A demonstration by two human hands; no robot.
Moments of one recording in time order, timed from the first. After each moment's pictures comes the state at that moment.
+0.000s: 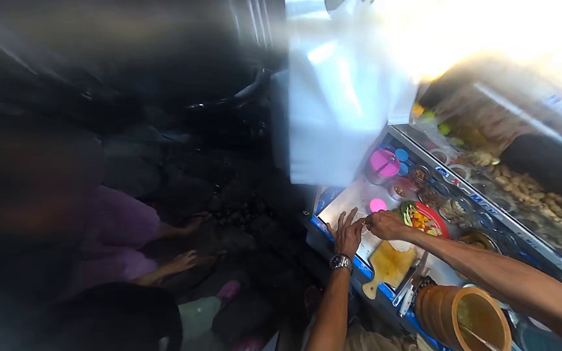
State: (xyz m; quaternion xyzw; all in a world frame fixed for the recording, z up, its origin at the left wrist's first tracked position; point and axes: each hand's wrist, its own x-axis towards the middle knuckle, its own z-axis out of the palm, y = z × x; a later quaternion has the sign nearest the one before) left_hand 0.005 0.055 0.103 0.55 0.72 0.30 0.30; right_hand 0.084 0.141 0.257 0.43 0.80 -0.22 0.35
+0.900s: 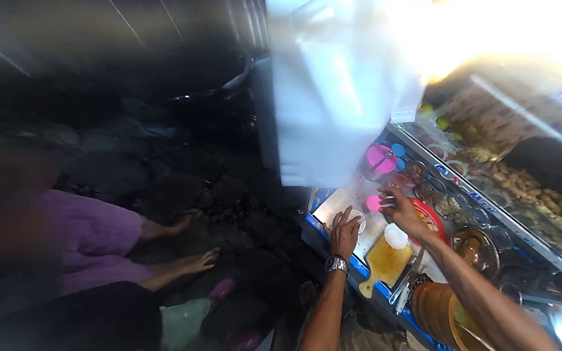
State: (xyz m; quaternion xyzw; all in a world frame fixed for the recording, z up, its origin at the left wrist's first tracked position) left_hand 0.009 0.057 0.097 0.51 0.73 0.35 0.31; right_hand 0.139 0.153 0.246 0.52 0.73 -0.42 -0.09
